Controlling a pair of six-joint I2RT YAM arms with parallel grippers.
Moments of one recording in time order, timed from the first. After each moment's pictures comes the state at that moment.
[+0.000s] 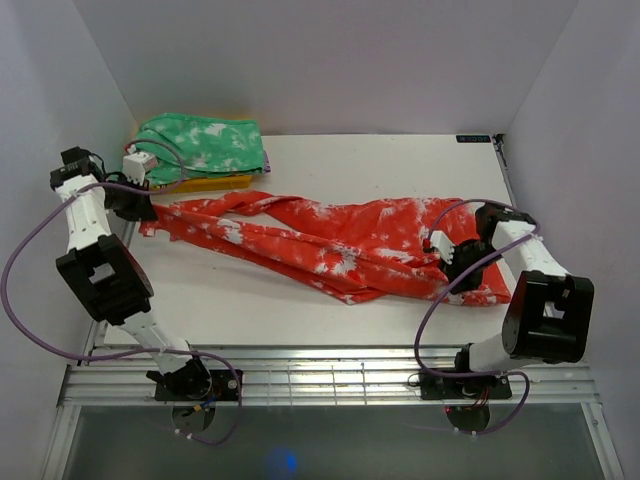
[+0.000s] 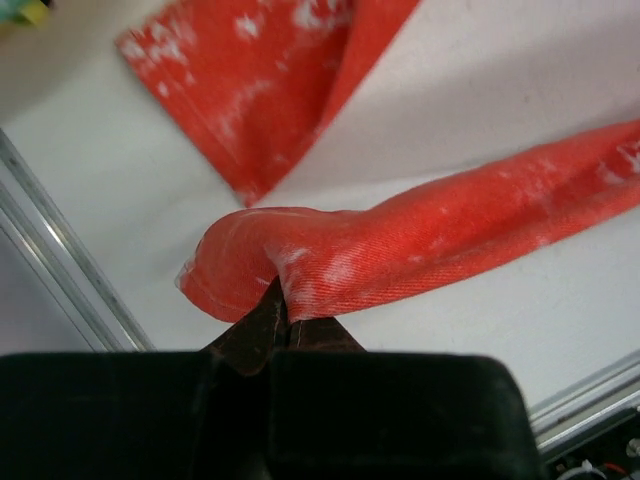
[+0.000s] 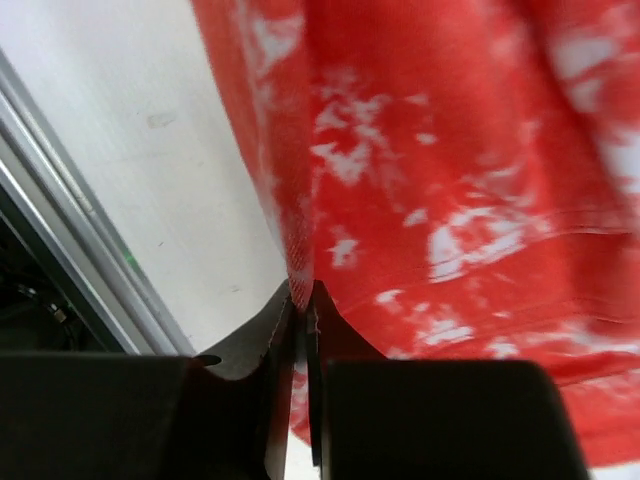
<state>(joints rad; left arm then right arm) 0.51 1.77 1.63 -1.12 0.59 0.89 -0.10 1.43 0.91 -1.12 -0.41 -1.35</state>
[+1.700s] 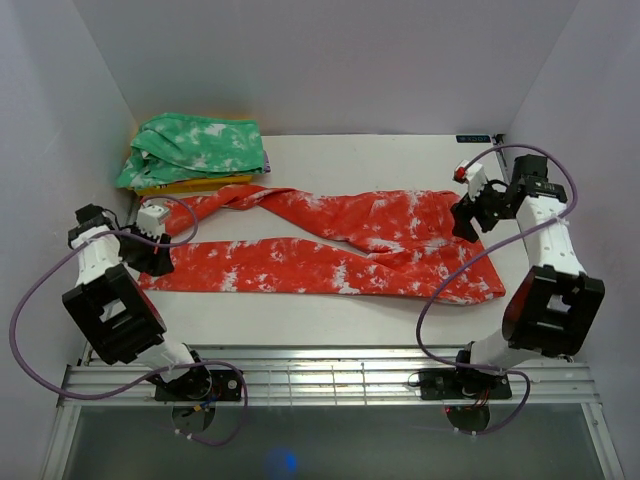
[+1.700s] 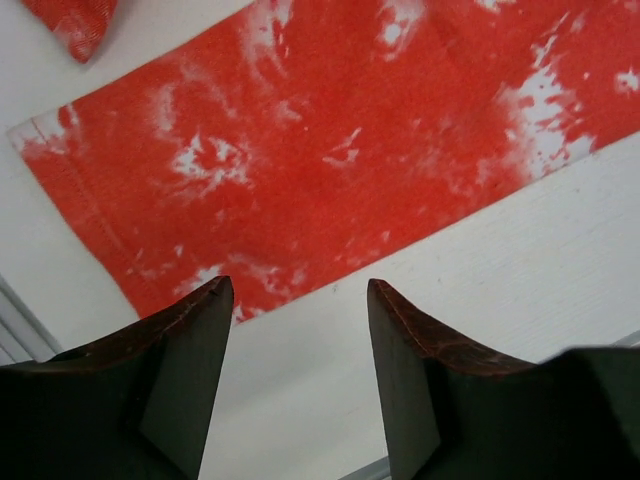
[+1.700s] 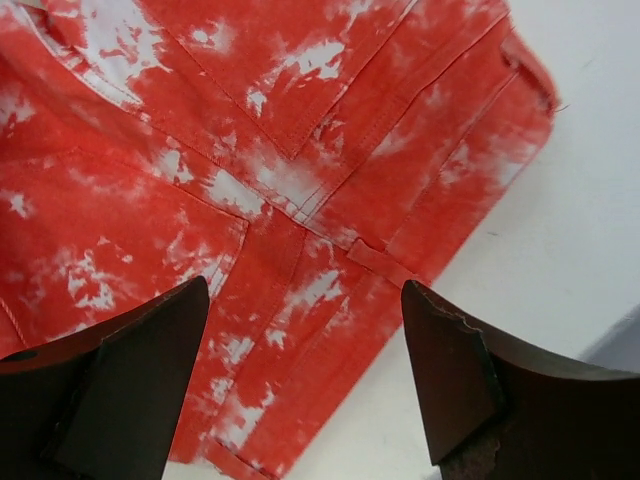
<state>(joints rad) 0.62 1.52 1.10 -0.92 0.57 1.03 -0.22 1.46 1.27 -0.87 -0.61 -1.04</state>
